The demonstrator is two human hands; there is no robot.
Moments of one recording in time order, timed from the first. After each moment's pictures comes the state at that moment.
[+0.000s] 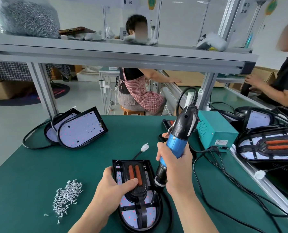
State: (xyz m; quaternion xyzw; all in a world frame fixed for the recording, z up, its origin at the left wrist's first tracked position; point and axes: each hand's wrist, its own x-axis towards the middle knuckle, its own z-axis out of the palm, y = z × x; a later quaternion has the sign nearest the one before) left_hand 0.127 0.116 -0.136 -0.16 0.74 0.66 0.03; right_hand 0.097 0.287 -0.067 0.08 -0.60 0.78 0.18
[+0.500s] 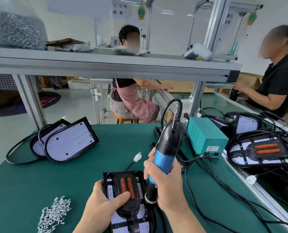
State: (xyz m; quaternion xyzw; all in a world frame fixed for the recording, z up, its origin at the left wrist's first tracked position) left_hand 0.118 0.116 -0.137 -0.15 0.77 0.62 0.01; right_hand 0.100 0.289 -0.072 0.17 -0.58 0.79 0.13
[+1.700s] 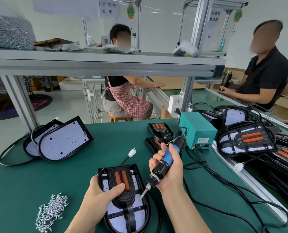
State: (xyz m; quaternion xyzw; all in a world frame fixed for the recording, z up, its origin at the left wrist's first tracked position) left_hand 0.126 0.120 -0.125 -0.15 0.72 0.68 0.02; right_hand 0.052 0.316 -0.112 -0.10 -0.17 0.98 0.02
